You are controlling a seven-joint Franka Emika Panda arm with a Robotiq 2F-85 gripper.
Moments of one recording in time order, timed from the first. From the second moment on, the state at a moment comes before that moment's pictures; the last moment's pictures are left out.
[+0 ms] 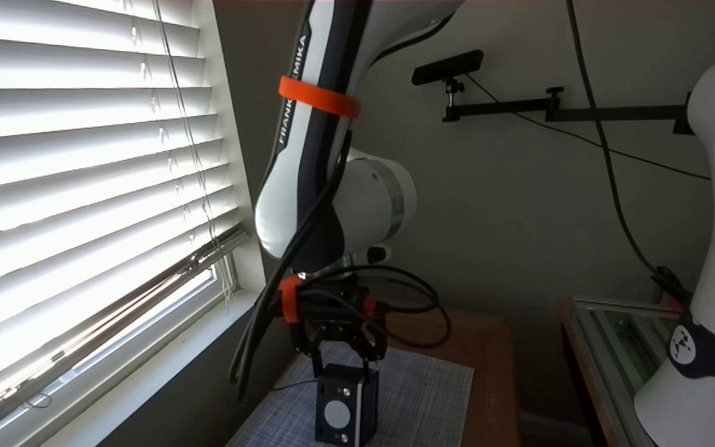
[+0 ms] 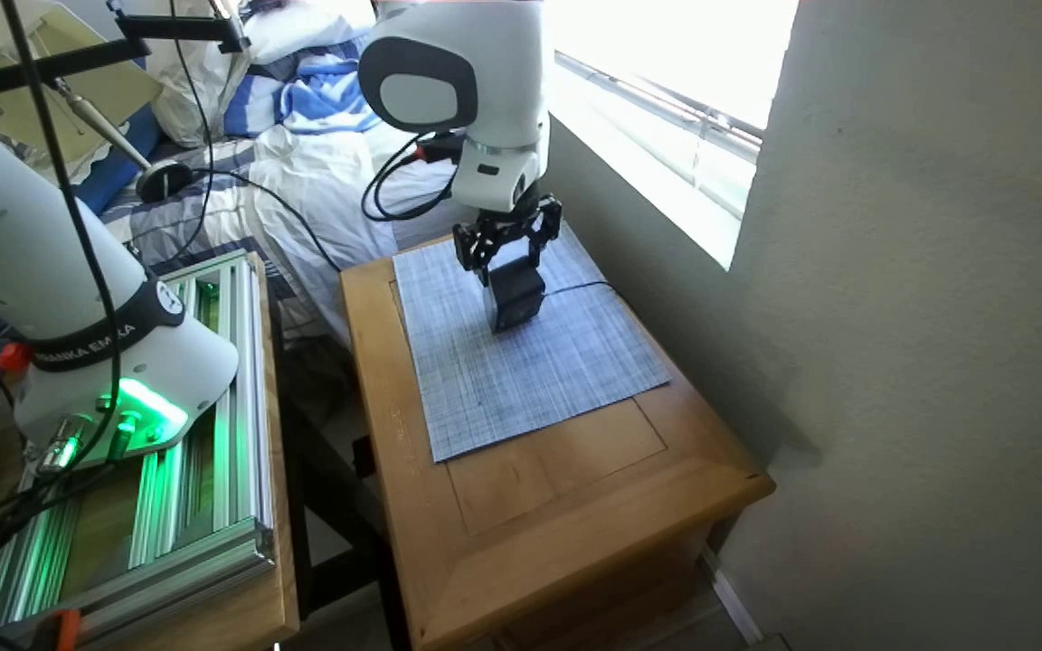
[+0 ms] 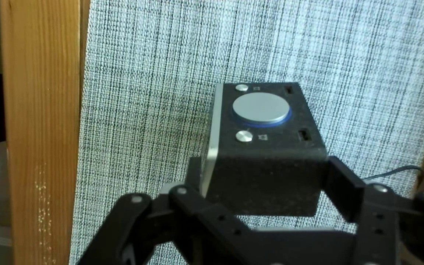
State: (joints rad) arm 0.17 0.37 -0.15 -2.50 0.48 2.75 1.08
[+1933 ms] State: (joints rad) arm 0.34 0.38 -0.20 -2.50 0.01 2.78 1.56
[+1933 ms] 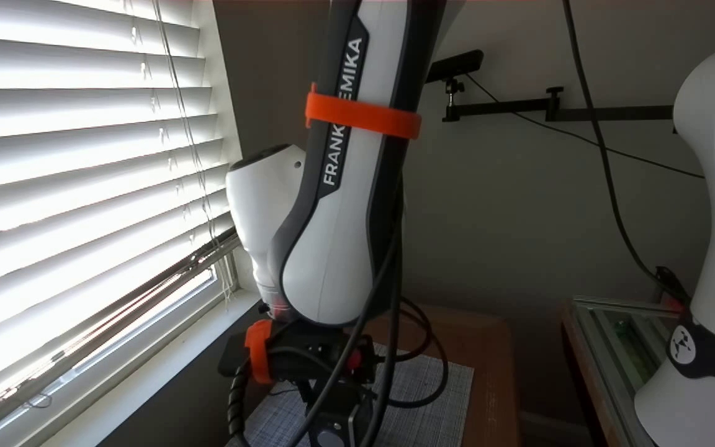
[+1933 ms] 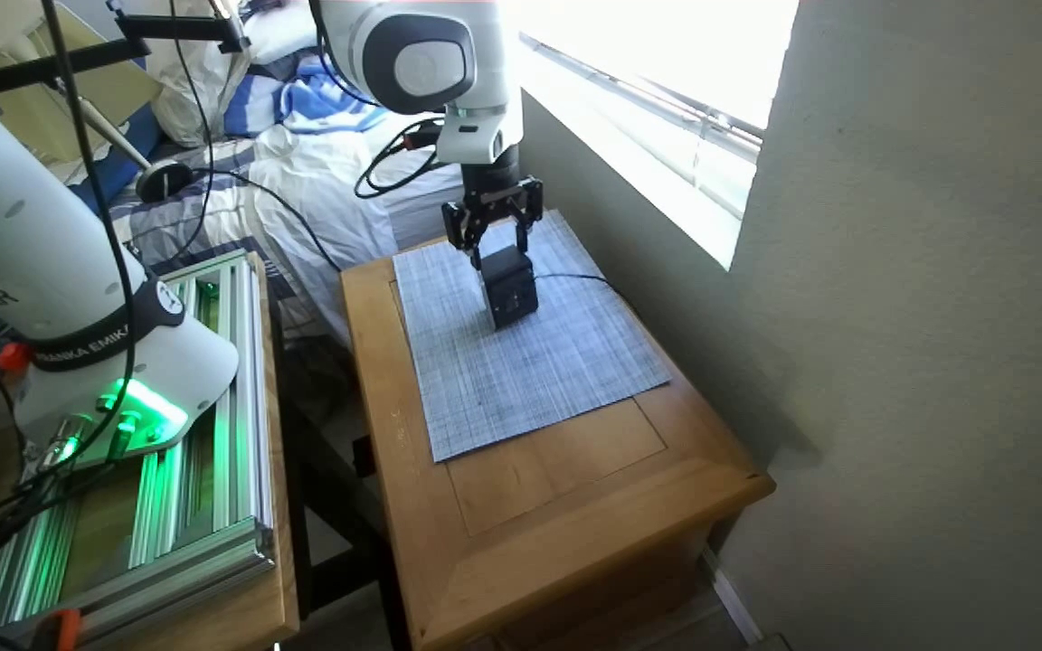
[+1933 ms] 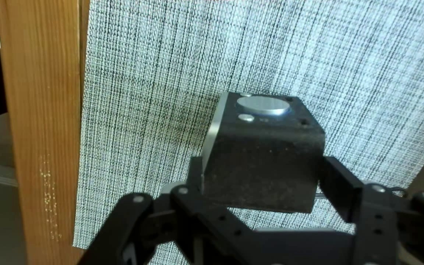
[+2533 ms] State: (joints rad) arm 0.34 0.36 -0.21 -2.50 -0.02 2.80 1.55
